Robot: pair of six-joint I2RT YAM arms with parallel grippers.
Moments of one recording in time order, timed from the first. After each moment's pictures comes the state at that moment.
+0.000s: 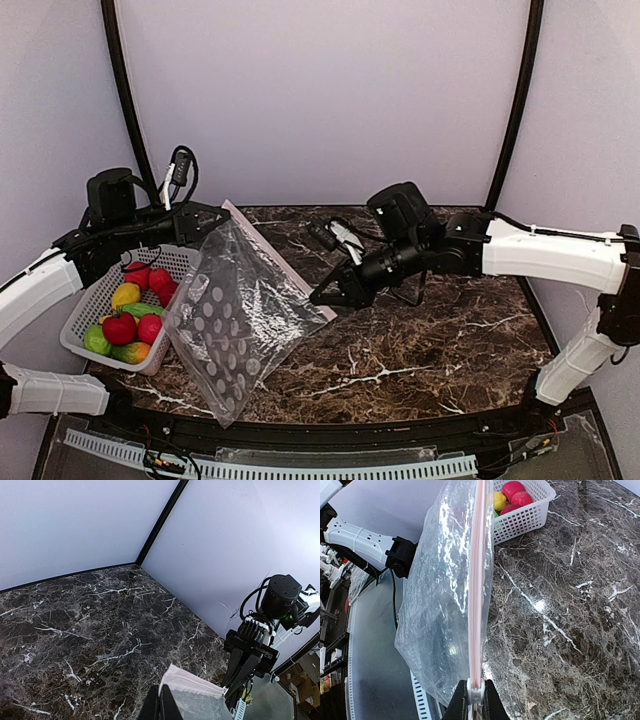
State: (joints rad) left arm -0.39 1.03 0.91 -0.09 0.61 -0.38; right arm 1.00 1.53 1.27 -0.40 -0.49 0.17
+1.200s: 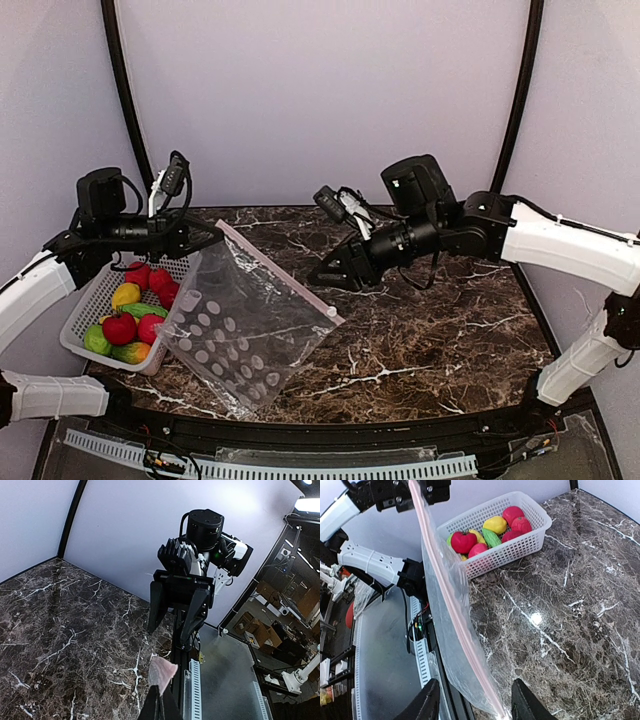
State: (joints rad) left arm -0.35 1.00 0.92 -0.14 1.10 -0.26; right arm 1.00 1.48 1.37 -0.48 -0.46 0.21
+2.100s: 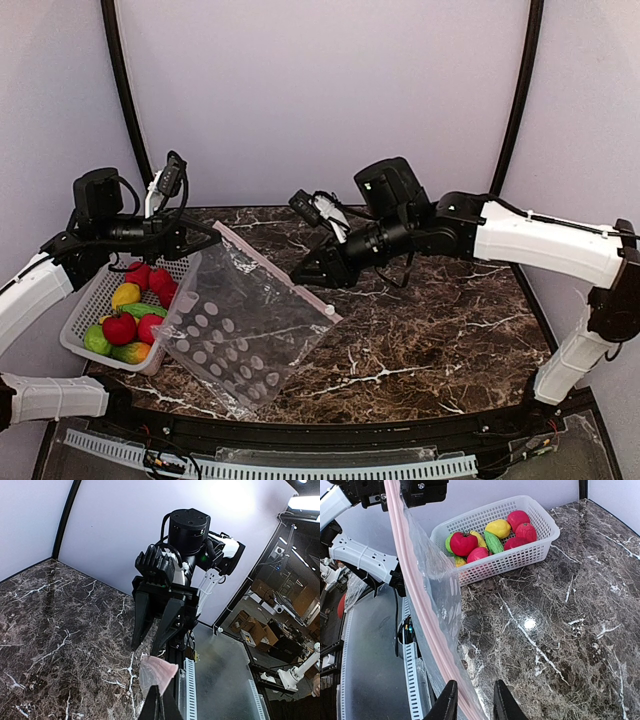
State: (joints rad) left arm -0.35 0.97 0.91 -0.15 1.13 -0.27; right arm 1.03 1.60 1.46 -0.44 -0.44 0.13
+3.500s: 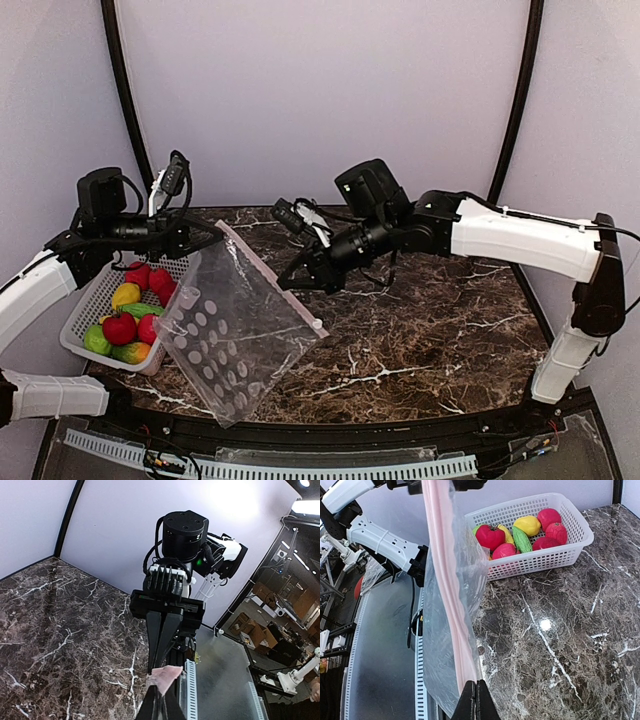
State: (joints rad) left arm -0.34 1.00 0.91 -0.12 1.13 -0.28; right arm 1.03 1.71 1.54 -0.45 -0.59 0.05
